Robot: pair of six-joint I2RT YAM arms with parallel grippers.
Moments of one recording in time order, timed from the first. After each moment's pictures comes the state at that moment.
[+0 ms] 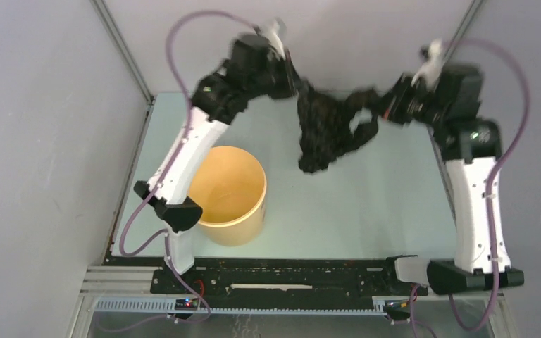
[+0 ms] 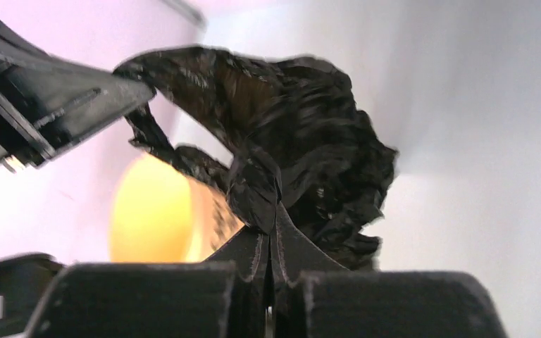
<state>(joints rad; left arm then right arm) -0.72 1.87 2.34 -0.97 0.05 -0.57 0.09 1.18 1.55 -0.89 -0.47 0.48</state>
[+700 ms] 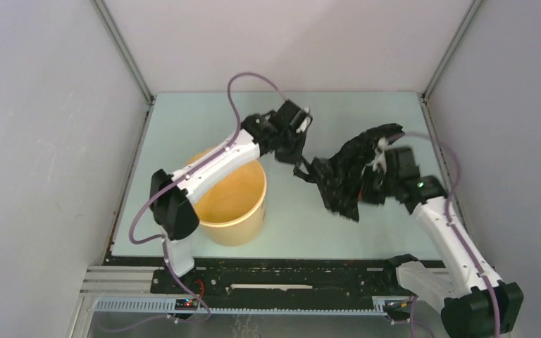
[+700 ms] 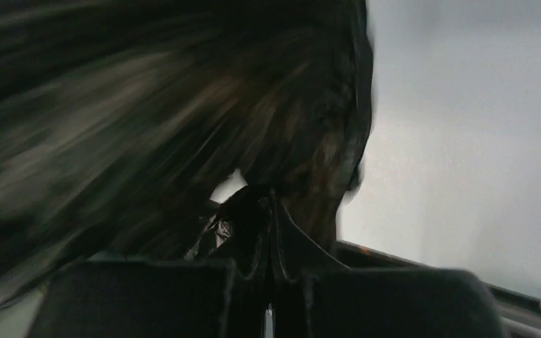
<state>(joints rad) -0.82 1.80 1.74 -0.86 -0.03 -0.50 0.22 0.96 0.77 -0.78 -0.35 0.53</state>
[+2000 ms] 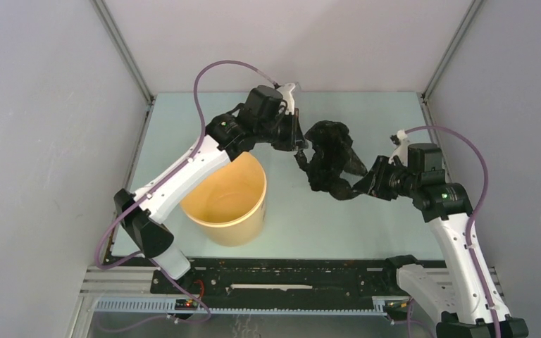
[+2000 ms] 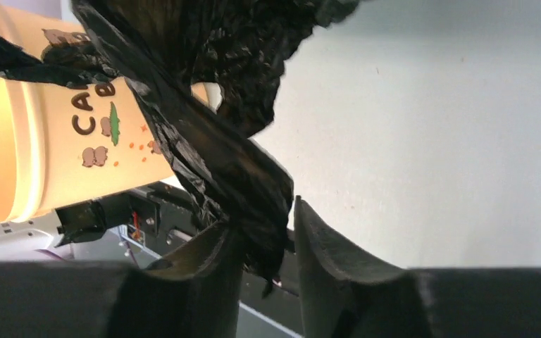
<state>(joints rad) -0.78 1.62 1.77 -0.72 0.16 -0.53 0.13 0.86 1.03 -0.89 -0.42 0.45</state>
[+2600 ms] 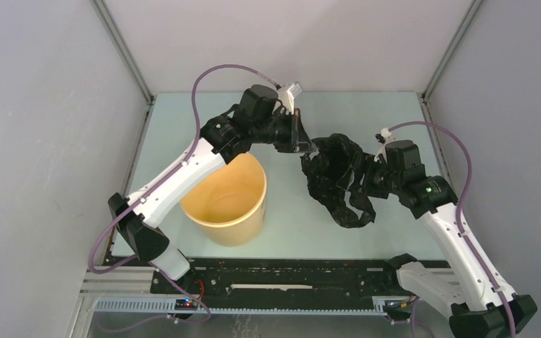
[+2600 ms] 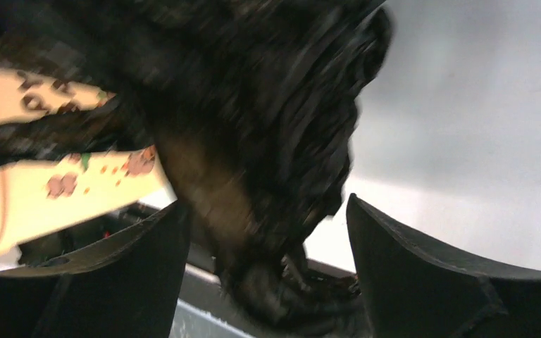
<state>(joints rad) -0.78 1.59 1.75 -0.67 0.35 -0.61 0.32 0.91 1.02 -0.85 -0.24 0.51</state>
